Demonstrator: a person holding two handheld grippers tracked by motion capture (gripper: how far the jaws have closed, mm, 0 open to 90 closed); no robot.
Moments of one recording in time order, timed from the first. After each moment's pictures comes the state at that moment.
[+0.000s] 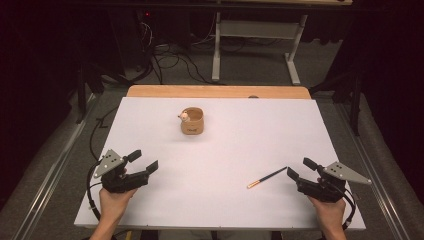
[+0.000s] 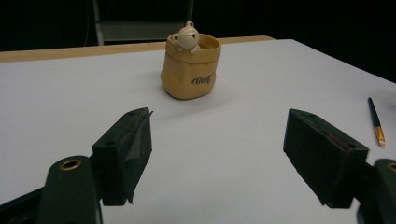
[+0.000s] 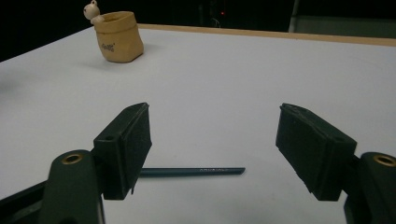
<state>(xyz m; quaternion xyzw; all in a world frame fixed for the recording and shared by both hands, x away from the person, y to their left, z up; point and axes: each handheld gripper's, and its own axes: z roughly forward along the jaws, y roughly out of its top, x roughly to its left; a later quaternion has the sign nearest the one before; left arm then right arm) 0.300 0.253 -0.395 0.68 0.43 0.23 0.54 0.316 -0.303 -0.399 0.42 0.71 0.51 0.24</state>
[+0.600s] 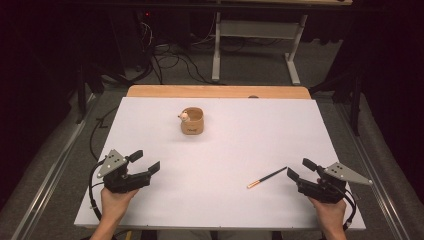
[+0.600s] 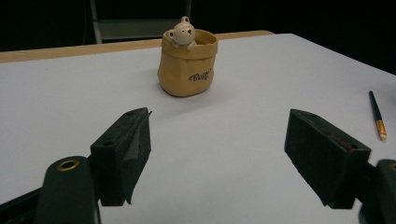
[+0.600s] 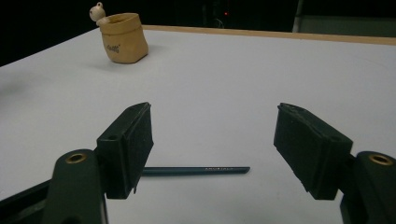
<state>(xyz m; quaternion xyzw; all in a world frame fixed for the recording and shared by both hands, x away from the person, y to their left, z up) 0.301 0.250 -0.396 0.69 0.43 0.23 0.54 0.315 -0.303 -0.398 0.42 0.71 0.52 0.23</state>
